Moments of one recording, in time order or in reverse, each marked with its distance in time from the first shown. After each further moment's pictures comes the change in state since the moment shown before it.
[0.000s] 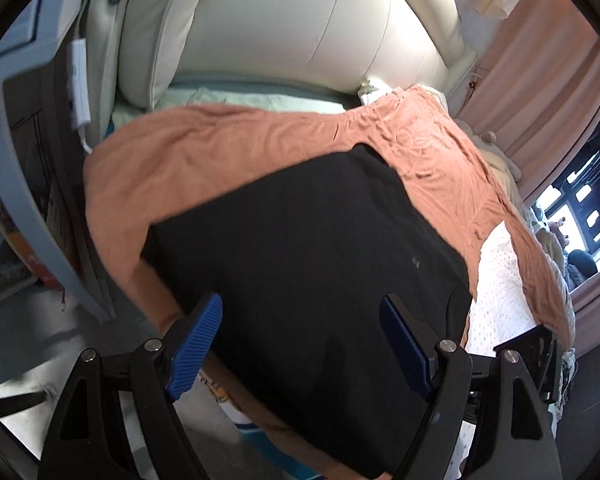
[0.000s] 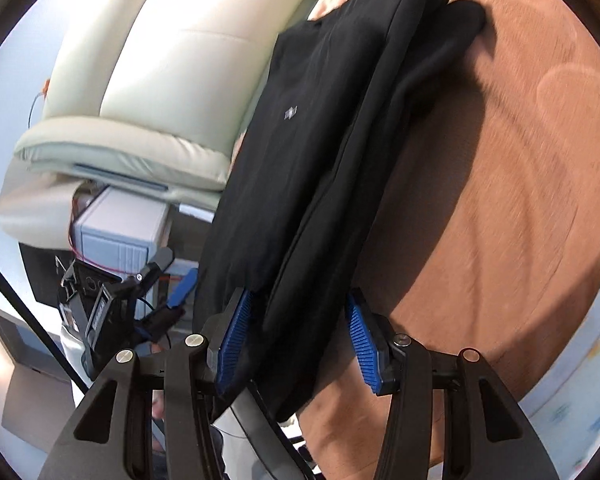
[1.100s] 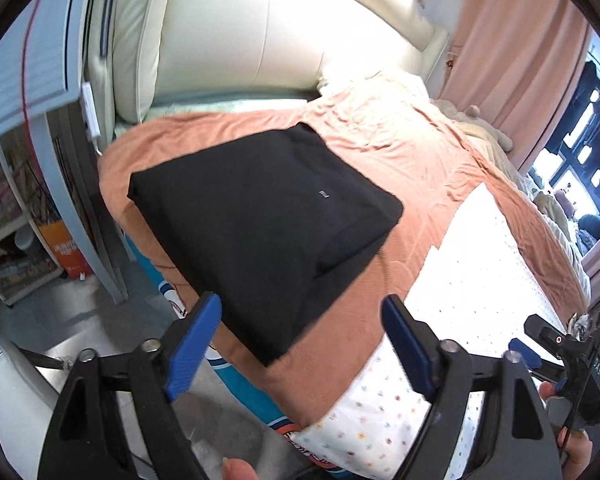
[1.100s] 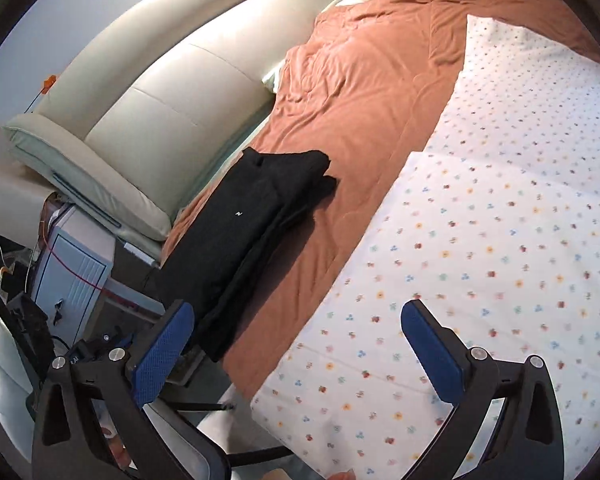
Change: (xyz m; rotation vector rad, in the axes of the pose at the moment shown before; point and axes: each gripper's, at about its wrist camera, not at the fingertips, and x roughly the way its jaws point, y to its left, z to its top) left arm -0.093 -0.123 -0.091 0.114 -0.053 0.080; right arm -0.170 0.105 -0.078 -0.164 -0.352 -0.444
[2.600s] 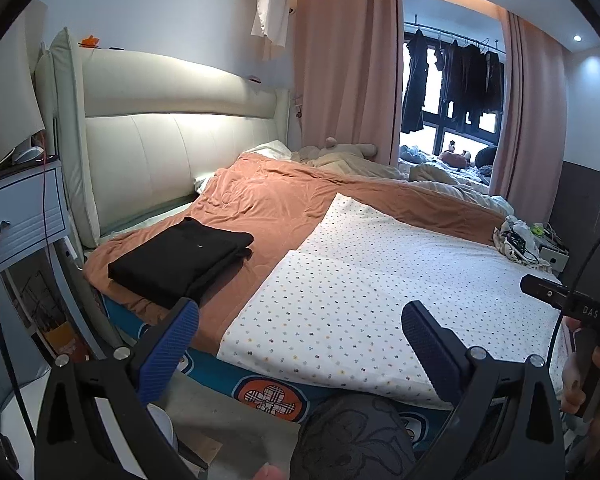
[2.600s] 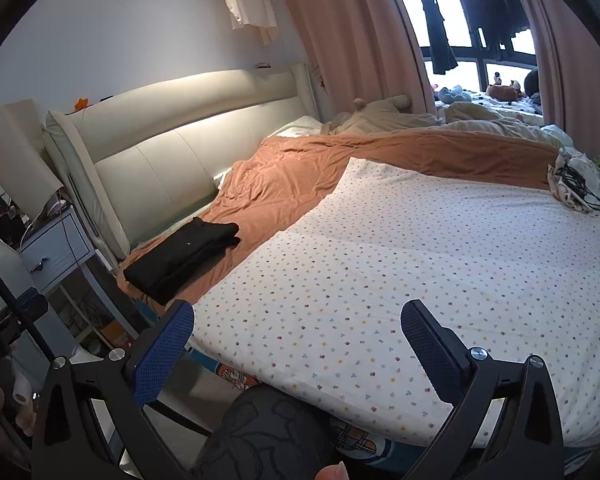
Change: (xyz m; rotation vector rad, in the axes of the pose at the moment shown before) left arm -0.281 -0.094 -0.193 0.444 -0.322 -0.241; right arm -0.324 0.038 -0.251 -0.180 -0.425 -0.352
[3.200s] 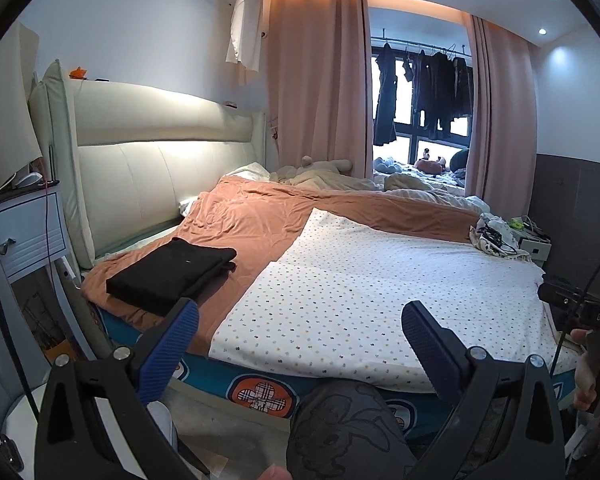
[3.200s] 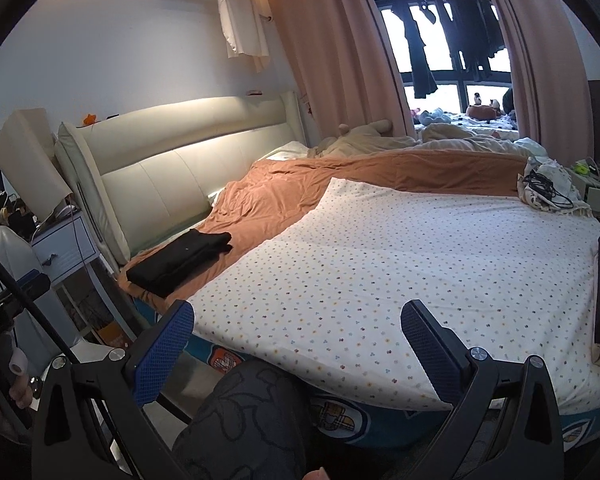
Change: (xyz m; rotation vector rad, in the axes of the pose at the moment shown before) left arm -0.062 -0.021 -0.026 0.068 -0.077 -0.057; right arm -0.073 0.002 -0.070 0.000 -0.095 -0.033
